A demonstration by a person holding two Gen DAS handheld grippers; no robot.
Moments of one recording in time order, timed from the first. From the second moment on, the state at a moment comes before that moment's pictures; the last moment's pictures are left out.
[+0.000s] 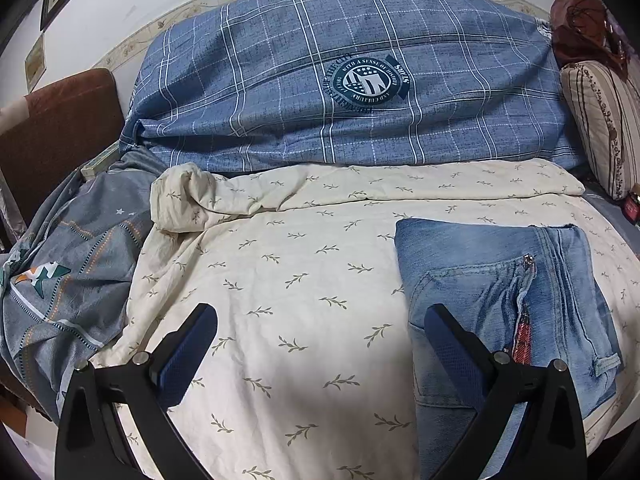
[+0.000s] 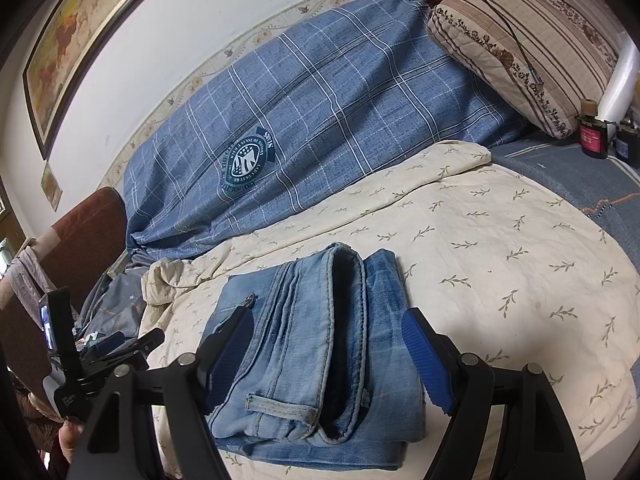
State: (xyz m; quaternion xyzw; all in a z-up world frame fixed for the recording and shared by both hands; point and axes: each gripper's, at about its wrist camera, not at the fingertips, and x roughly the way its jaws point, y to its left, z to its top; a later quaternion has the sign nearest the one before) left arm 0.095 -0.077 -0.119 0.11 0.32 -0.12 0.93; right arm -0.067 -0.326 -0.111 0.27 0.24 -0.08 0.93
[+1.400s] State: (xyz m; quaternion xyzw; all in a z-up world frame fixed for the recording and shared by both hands) left arm 0.095 -0.078 -0.119 0.12 0.33 -0.12 0.93; right arm -0.065 -0.325 -0.112 0.27 0.25 -0.08 0.93
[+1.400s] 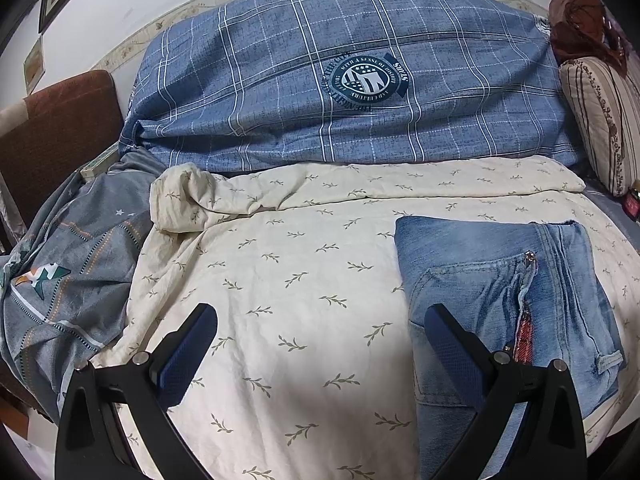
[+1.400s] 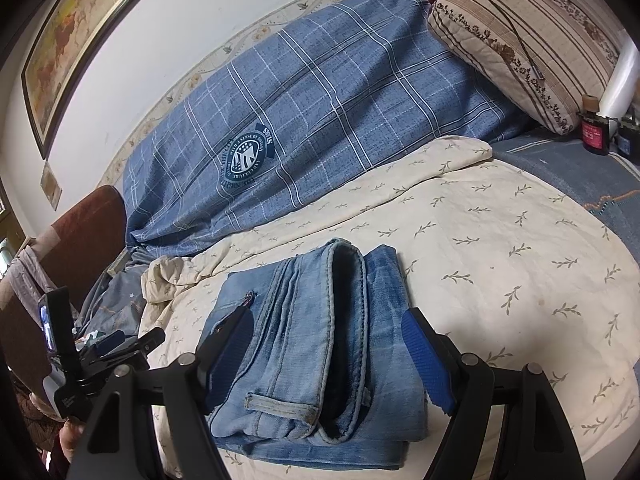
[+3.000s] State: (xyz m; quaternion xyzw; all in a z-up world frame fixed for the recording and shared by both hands) left arm 0.092 -0.082 -0.119 0.12 0.32 -0.13 0.93; right arm -0.068 -0.330 -0.112 0.27 0.24 -0.08 0.93
